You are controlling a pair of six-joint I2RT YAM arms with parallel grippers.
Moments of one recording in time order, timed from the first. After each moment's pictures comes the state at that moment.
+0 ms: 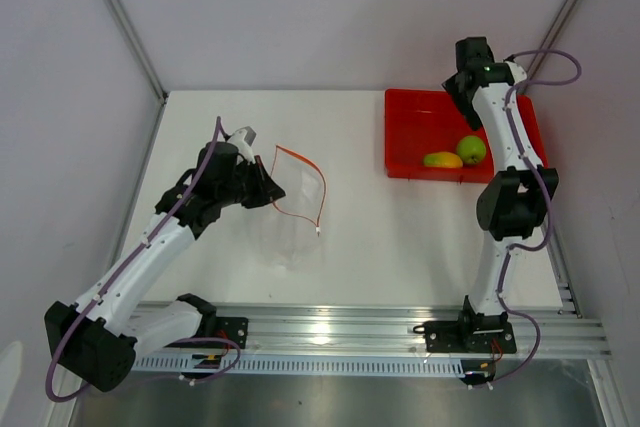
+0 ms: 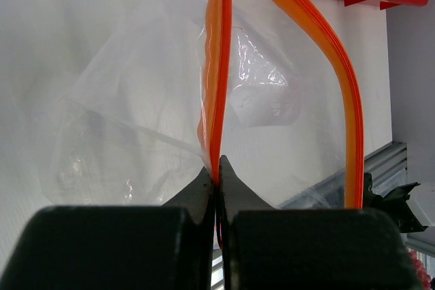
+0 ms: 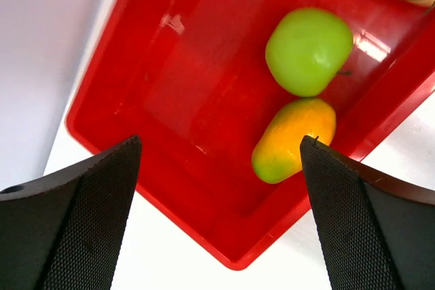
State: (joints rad) left arm -0.43 1.05 0.95 -0.53 0.21 -0.60; right arm 0.08 2.04 2.14 -1.03 0.49 1.03
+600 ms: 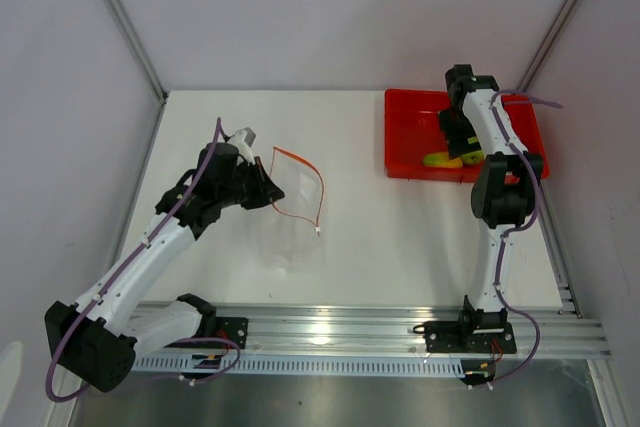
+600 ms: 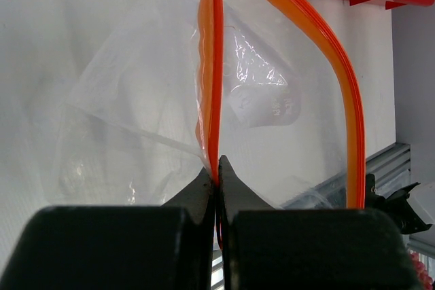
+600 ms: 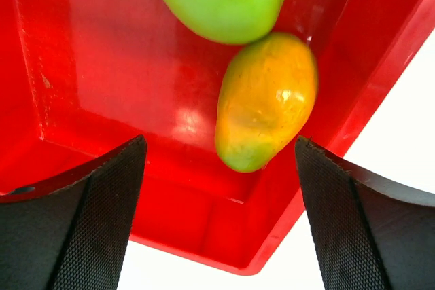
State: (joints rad) left arm -0.43 1.05 0.95 -0.54 0.20 -0.60; right arm 0.05 2.20 2.11 -1.21 0.34 1.41
